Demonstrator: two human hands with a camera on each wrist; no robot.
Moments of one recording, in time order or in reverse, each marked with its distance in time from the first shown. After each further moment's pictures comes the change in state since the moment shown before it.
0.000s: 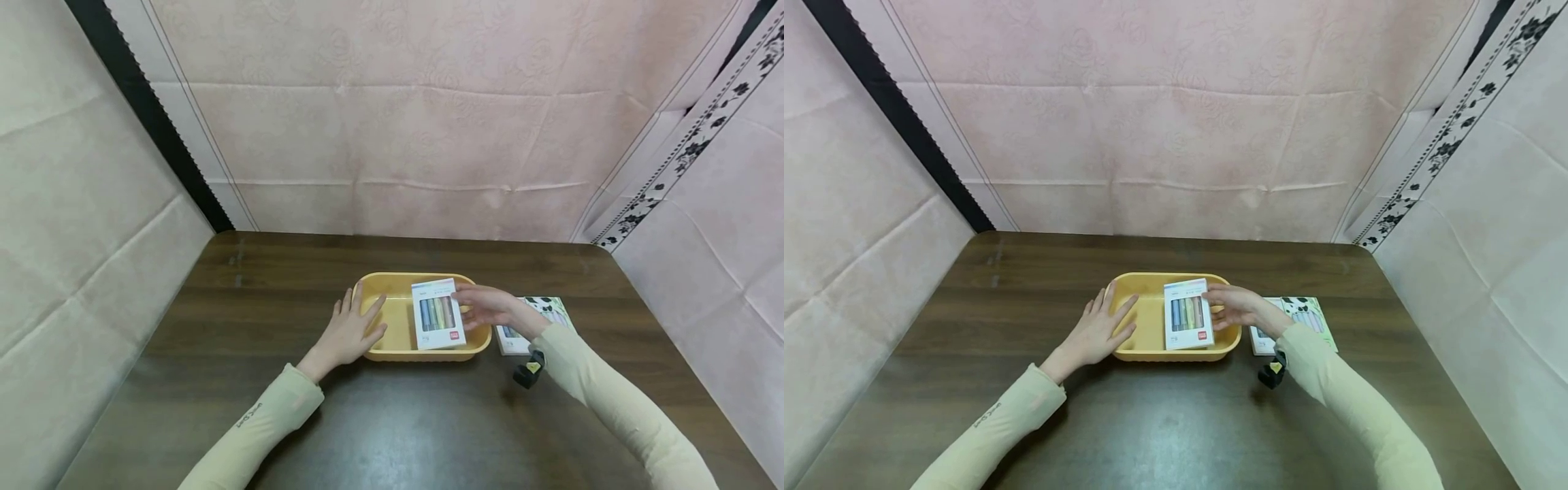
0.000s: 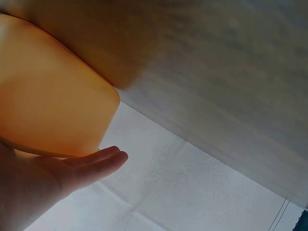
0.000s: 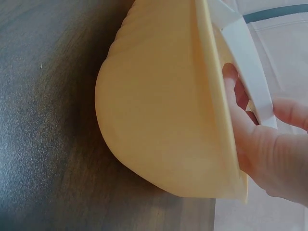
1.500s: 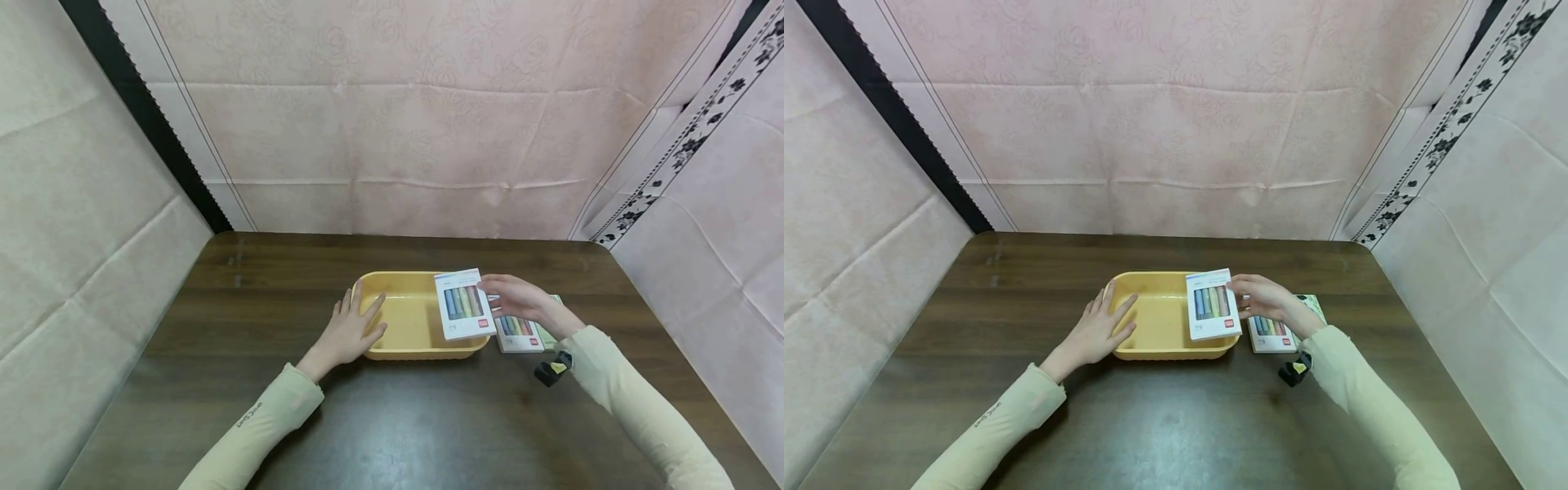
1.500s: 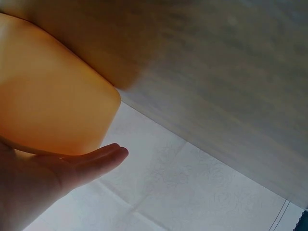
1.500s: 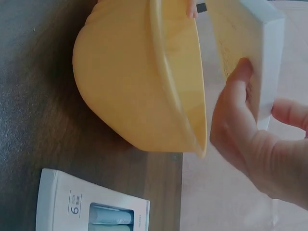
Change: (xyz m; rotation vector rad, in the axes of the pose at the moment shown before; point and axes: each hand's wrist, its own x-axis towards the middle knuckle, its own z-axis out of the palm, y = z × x) left_hand -0.001 0.000 -0.001 -0.025 -0.006 0.009; right_hand -0.040 -0.005 -0.025 -0.117 0.073 -0.140
